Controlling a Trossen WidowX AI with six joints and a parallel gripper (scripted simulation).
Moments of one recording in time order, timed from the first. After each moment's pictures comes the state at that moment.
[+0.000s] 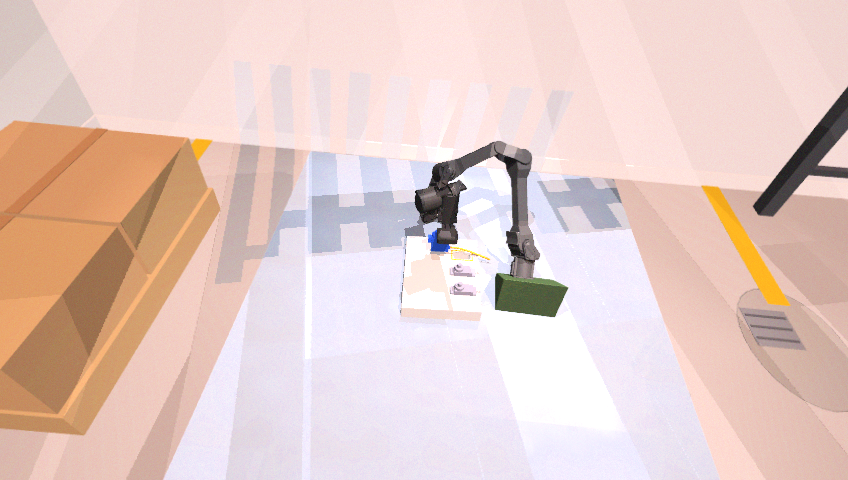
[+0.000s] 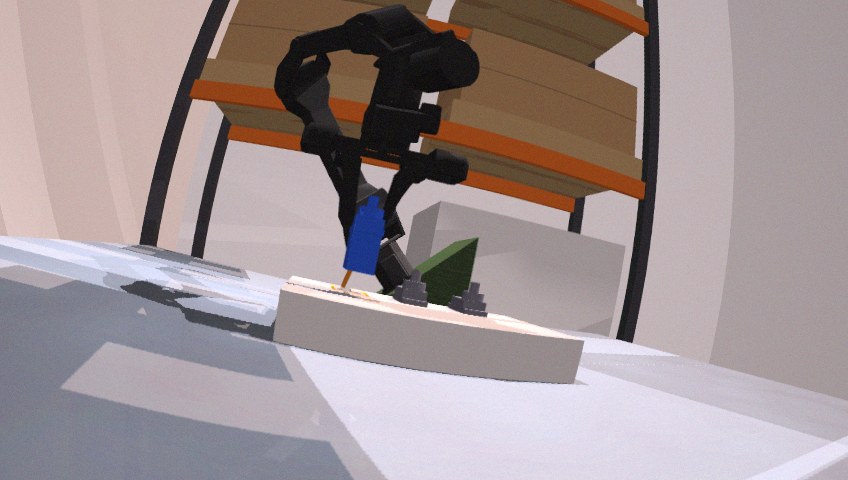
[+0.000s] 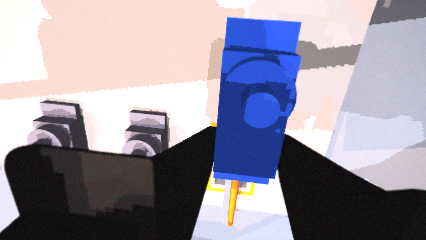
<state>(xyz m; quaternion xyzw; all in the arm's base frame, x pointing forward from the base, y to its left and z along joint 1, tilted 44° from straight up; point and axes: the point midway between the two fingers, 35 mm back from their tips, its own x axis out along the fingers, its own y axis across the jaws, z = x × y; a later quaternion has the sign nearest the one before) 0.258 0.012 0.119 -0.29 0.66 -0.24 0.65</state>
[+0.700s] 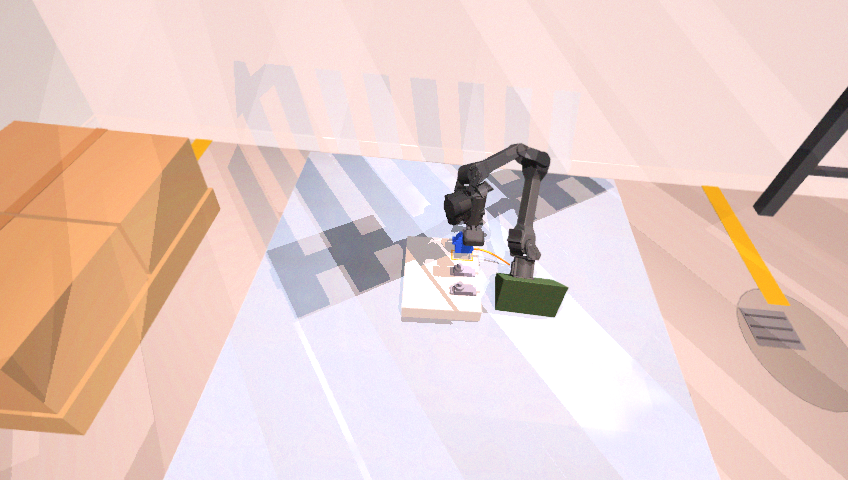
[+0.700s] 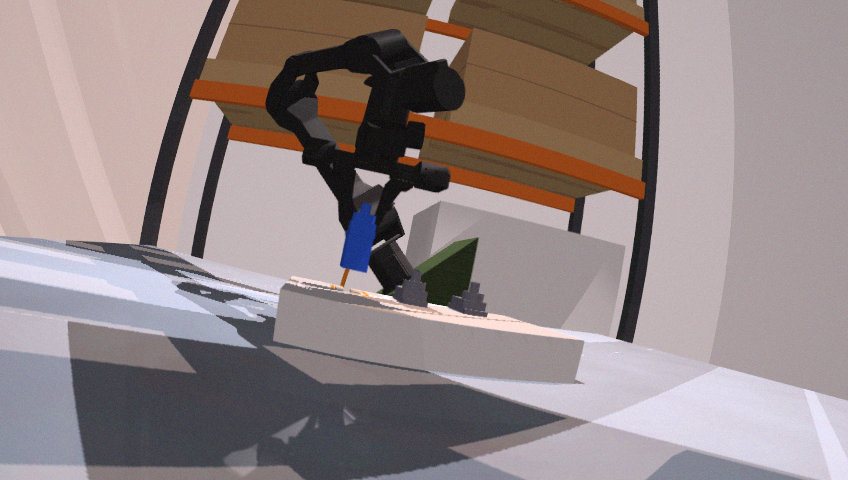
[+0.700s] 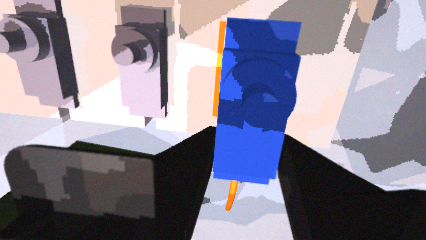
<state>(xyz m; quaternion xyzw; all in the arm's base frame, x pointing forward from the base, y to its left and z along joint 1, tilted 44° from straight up) 0.181 0.007 0.122 -0.29 0.66 -0.24 0.65</state>
